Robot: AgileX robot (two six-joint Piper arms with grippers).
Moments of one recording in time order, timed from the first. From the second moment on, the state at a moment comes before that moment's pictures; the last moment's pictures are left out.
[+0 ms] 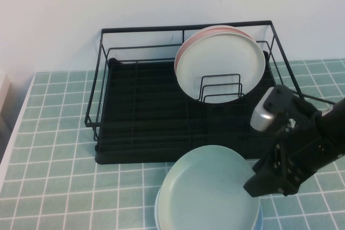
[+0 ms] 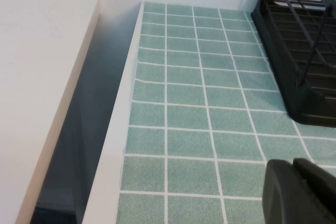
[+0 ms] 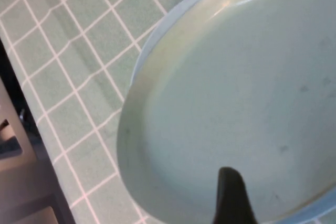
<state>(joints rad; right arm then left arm) 0.36 1.57 -0.99 0.75 0.95 -1.02 0.06 -0.01 0.02 -0.11 0.37 -0.08</state>
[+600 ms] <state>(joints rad) 0.36 1.52 -1.34 0.64 1.26 -0.89 0.06 -0.01 0.02 -0.11 0.37 -0.08</state>
